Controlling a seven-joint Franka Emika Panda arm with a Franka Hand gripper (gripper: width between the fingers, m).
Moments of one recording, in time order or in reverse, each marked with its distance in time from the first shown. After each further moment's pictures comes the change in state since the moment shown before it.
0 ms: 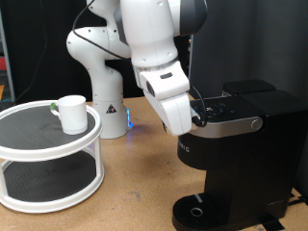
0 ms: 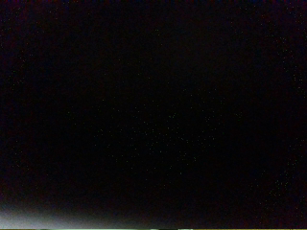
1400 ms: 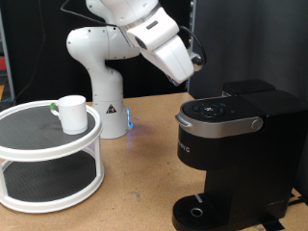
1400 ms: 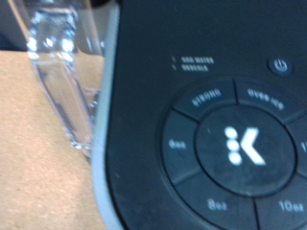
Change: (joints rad) arm -0.005 -0.162 -0.074 0.043 0.283 -0.278 -0.193
